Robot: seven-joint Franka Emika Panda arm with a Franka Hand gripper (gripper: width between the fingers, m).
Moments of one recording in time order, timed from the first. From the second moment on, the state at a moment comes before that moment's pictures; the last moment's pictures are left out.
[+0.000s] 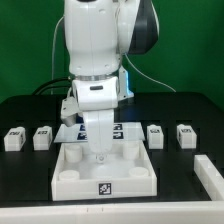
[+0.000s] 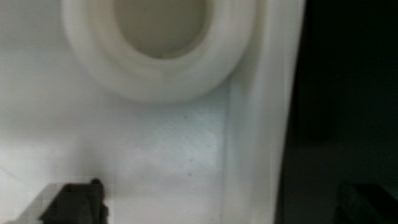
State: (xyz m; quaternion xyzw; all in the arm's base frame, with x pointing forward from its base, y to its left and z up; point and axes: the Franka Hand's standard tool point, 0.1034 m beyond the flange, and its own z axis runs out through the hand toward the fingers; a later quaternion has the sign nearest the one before) arm 0.431 -0.026 0.008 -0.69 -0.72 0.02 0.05
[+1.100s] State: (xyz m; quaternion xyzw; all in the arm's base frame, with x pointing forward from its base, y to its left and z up) arm 0.434 -0.028 0.009 -0.69 -0.72 0.02 0.04
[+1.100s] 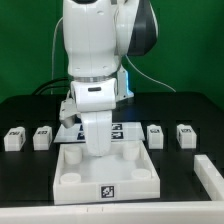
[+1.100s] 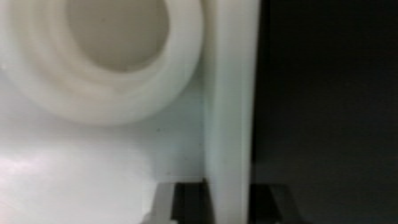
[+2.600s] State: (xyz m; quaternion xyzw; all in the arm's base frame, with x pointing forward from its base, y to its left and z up) arm 0.487 0.066 0.005 -0.71 -0.70 -0.02 0.04
